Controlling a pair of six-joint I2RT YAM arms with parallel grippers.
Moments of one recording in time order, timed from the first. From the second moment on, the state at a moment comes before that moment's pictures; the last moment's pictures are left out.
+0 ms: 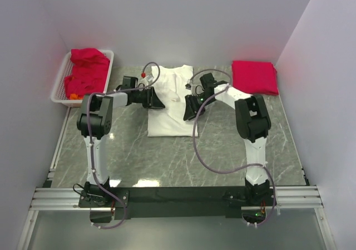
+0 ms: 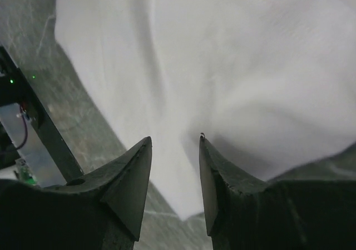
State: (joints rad) left arm -0.18 2.21 1.41 0.02 0.97 -0.34; right arm 0.35 2.20 1.62 -0.65 -0.76 0.00
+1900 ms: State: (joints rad) left arm -0.39 1.46 0.48 0.22 0.50 1.20; right arm 0.71 1.66 0.92 -0.34 -0.06 -0.89
